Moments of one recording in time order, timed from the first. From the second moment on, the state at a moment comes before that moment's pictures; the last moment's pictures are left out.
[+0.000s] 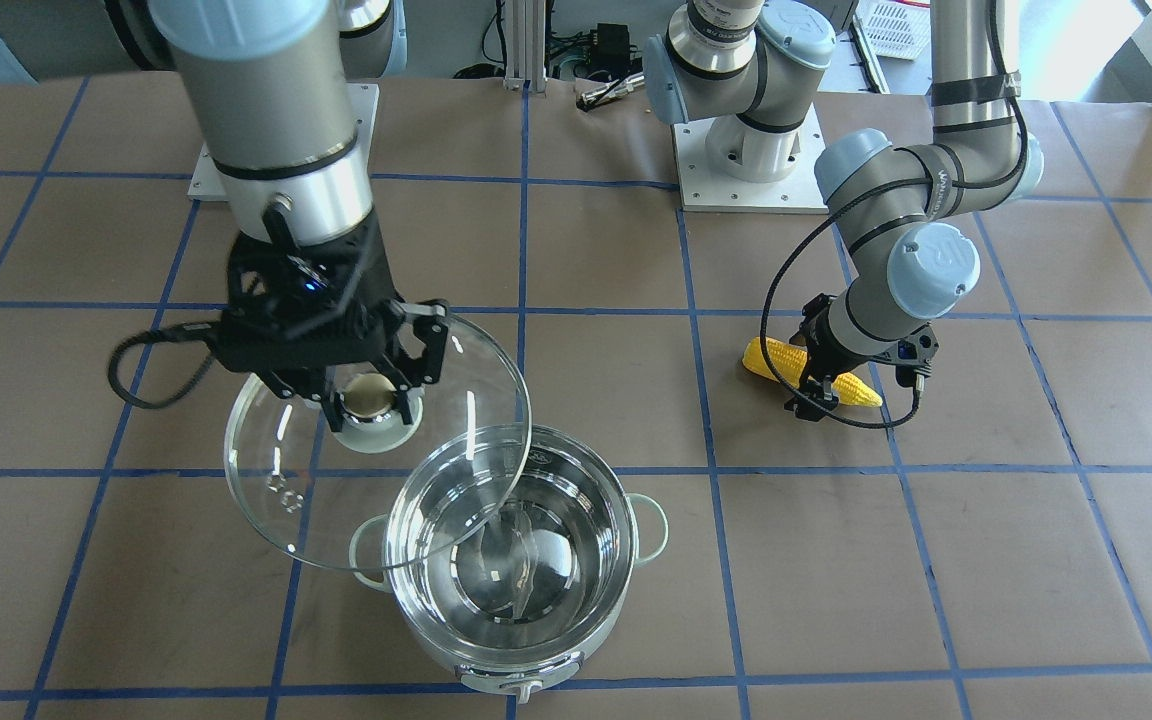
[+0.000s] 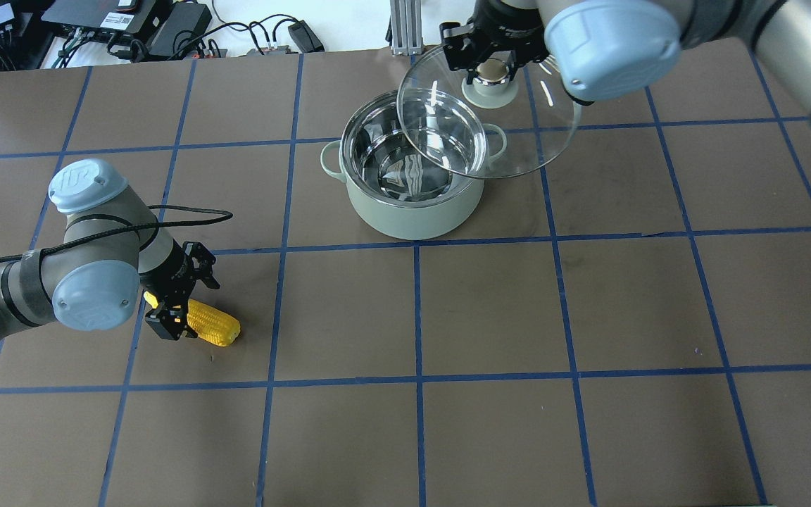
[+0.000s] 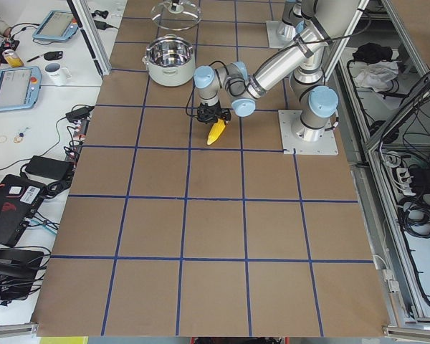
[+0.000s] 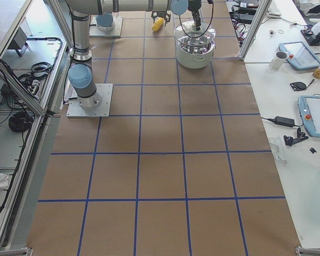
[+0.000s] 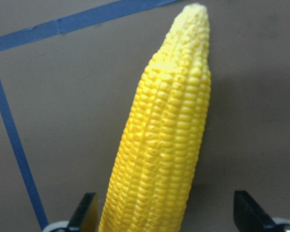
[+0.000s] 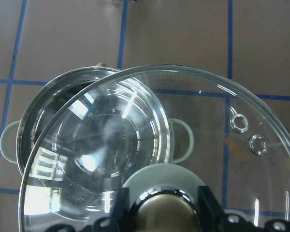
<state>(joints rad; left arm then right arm) -1.30 -1.77 -2.16 -0.96 1.57 -1.11 1.76 -1.34 1.40 -1.93 -1.56 0.11</state>
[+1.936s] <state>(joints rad) -1.53 -1.84 -1.35 -1.53 1.51 -1.50 1.59 -1.60 1.45 -1.56 -1.54 -0.01</state>
